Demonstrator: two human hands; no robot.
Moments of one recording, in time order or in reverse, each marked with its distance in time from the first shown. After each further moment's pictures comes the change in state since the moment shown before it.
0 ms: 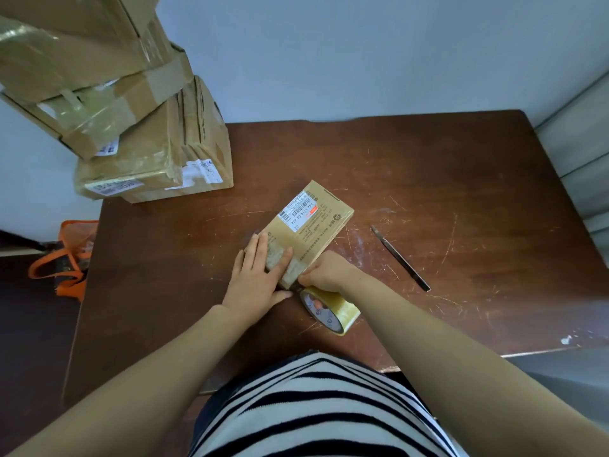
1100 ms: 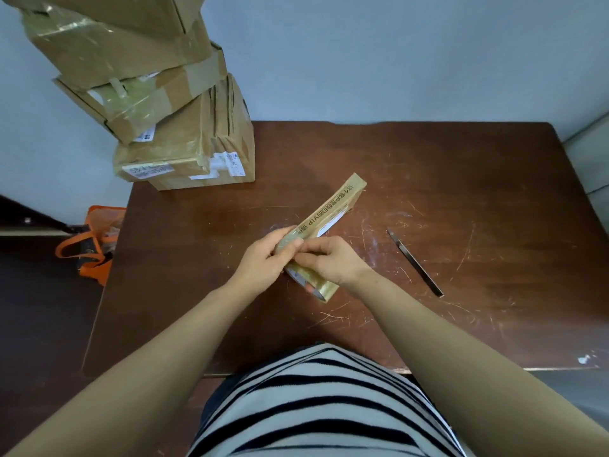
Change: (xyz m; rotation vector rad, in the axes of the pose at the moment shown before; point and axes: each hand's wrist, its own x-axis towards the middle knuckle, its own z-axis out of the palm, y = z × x) left_hand -0.011 0.001 -0.042 -1.244 0.177 -0.197; right_hand -0.013 -0.011 0.009 0.383 0.027 -0.255
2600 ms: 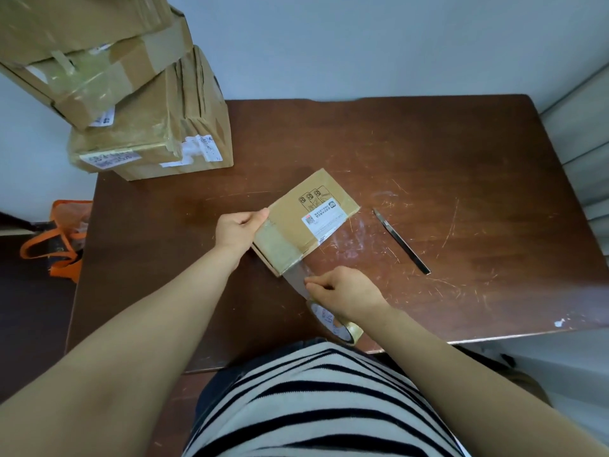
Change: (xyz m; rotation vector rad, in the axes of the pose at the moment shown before) left_hand 0.055 -0.037 -0.005 -0.080 0.322 -0.289; right_hand -0.039 0.046 0.005 -0.559 0.064 0.196
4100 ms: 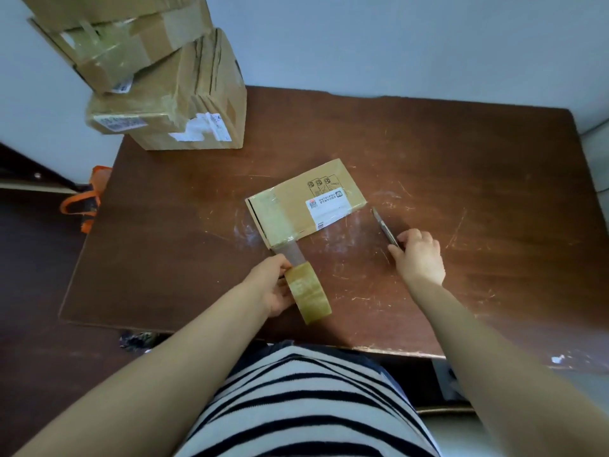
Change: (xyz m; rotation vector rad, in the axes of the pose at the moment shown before) left_hand -0.118 0.003 0.068 -0.540 -0.104 -0.796; right_hand 0.047 0.126 -0.069 -0.178 0.492 0.204
